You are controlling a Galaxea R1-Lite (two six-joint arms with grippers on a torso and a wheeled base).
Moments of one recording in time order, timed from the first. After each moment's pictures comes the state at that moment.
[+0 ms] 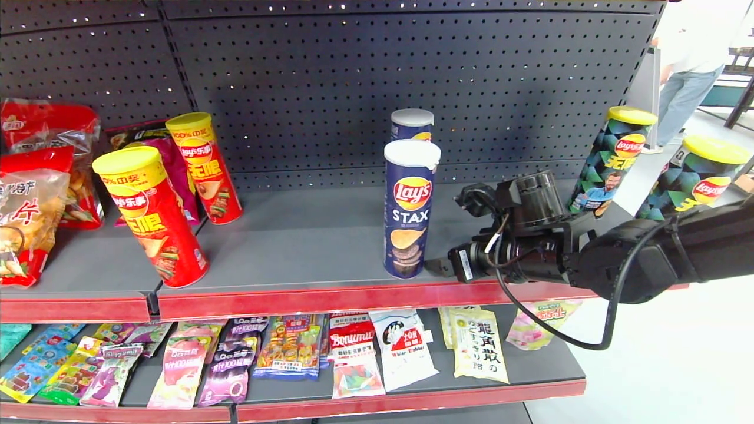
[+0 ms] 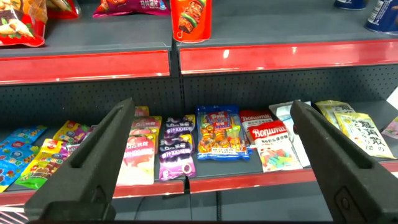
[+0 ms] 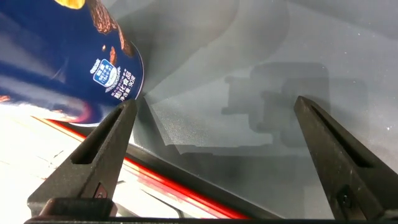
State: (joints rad) left arm 0.00 0.00 0.00 0.01 -0.03 0.01; right arm 0.52 1.93 -1.07 -0.24 -0.03 0.01
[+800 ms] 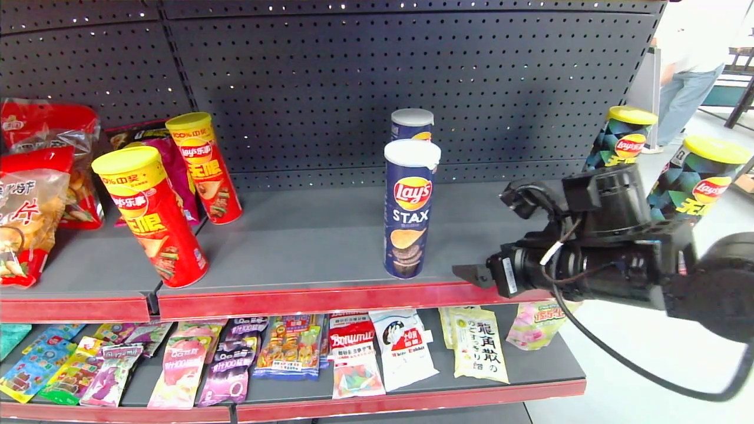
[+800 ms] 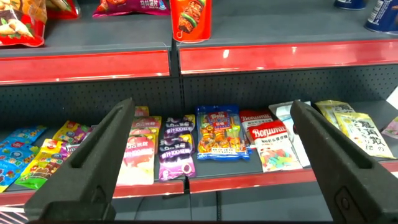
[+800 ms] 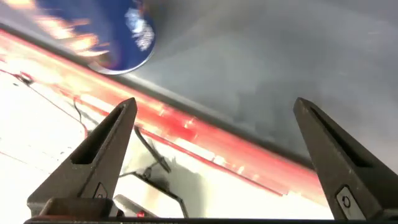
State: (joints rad) left arm 0.00 0.00 0.00 0.01 -0.03 0.01; right arm 0.53 1.66 -0.87 -0.24 -0.04 0.01
